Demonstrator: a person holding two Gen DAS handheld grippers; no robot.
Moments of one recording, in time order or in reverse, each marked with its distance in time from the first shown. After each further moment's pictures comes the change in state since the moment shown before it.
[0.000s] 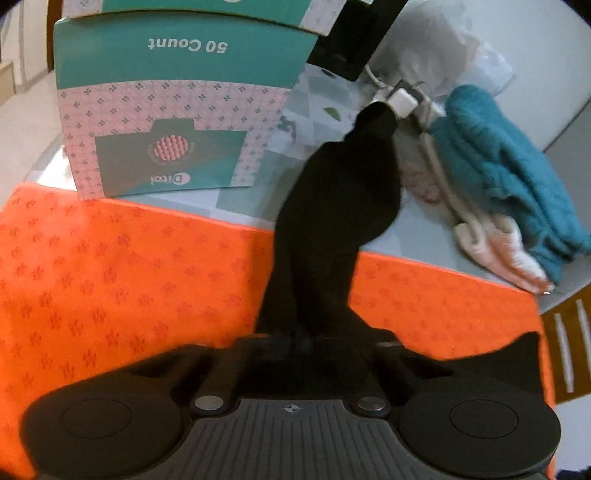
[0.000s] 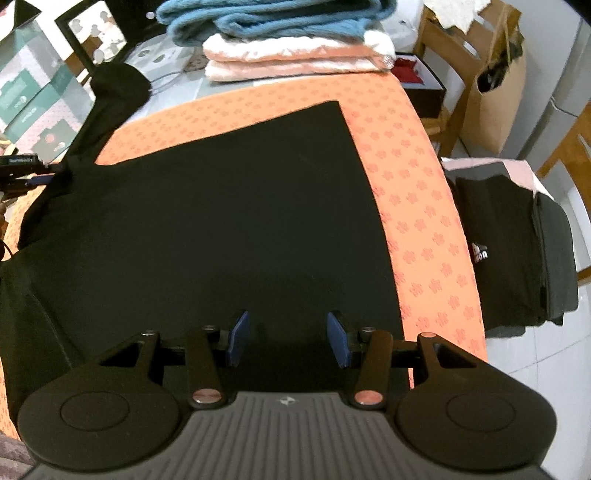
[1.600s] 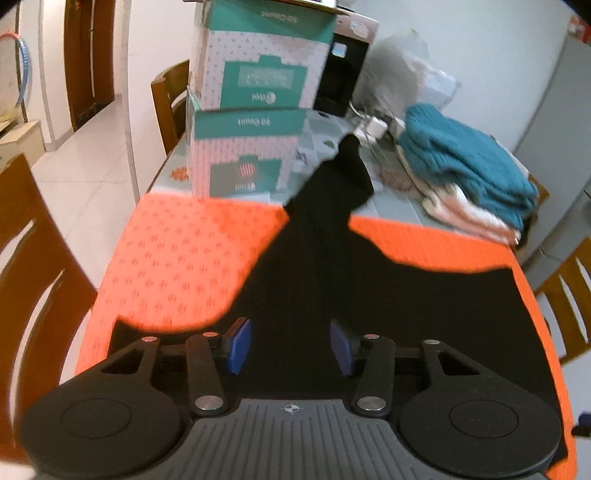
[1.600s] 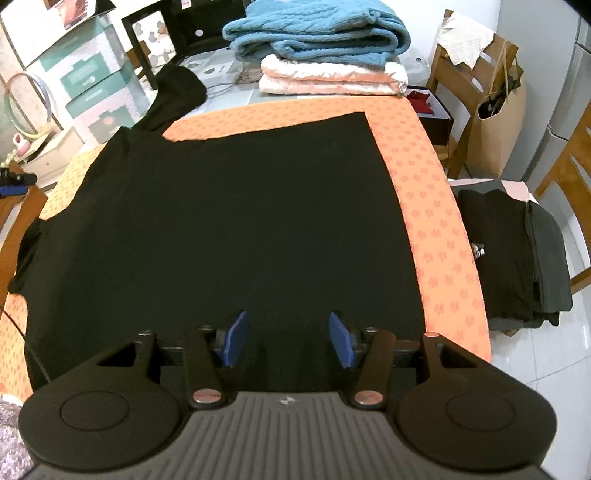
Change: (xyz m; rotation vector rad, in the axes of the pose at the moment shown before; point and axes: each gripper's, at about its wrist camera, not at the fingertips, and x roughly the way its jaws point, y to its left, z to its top) left arm -0.200 0.007 -0.123 0.145 -0.103 0.078; right arm -0.078 0.037 -0.104 -0.088 -0.123 0.035
